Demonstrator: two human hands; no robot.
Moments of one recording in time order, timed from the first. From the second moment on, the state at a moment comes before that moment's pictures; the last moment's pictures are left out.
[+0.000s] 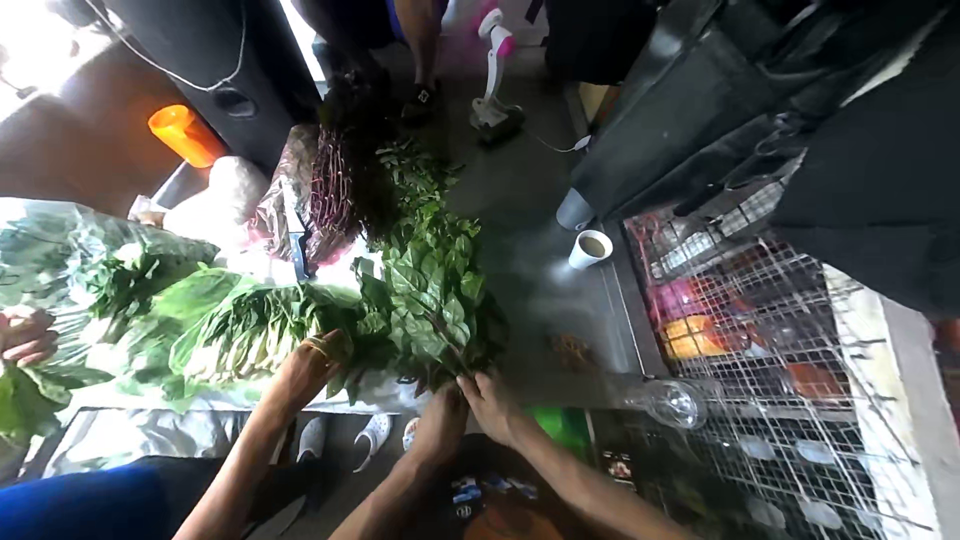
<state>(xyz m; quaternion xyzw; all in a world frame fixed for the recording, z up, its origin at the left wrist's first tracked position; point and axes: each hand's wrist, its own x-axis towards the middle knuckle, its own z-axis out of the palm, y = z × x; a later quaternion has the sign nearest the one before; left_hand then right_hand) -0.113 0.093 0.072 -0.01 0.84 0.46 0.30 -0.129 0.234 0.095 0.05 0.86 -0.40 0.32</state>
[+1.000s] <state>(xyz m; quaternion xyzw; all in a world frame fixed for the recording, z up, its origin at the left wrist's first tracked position) -0.118 0.066 0.049 -0.18 0.43 0.82 0.33 -0.139 0.241 0.125 0.13 0.57 -0.81 0.09</state>
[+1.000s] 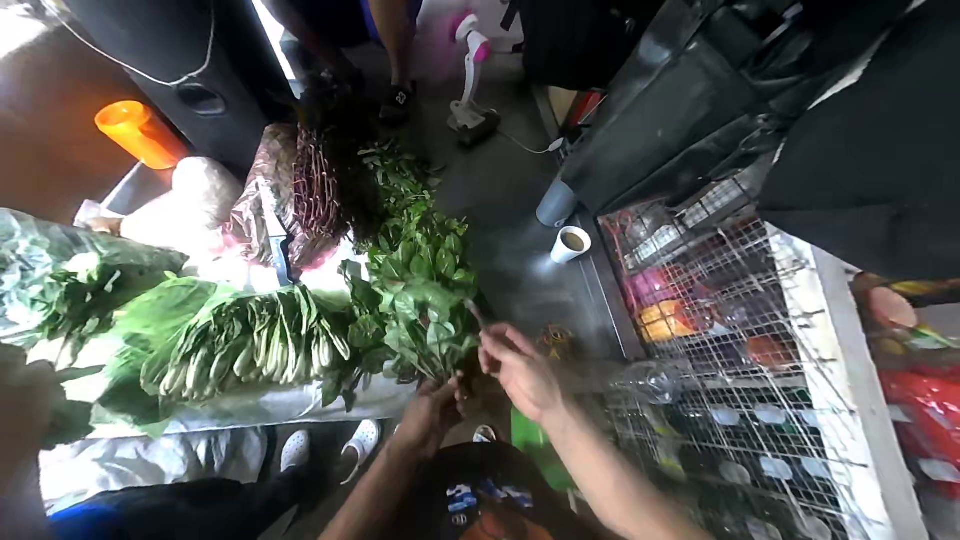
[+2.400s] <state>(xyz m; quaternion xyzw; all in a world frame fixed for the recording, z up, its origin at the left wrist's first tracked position) -0.091 0.131 0.102 0.08 0.88 0.32 0.34 -0.123 0.297 0.094 -0.03 0.86 -0.38 0.34</state>
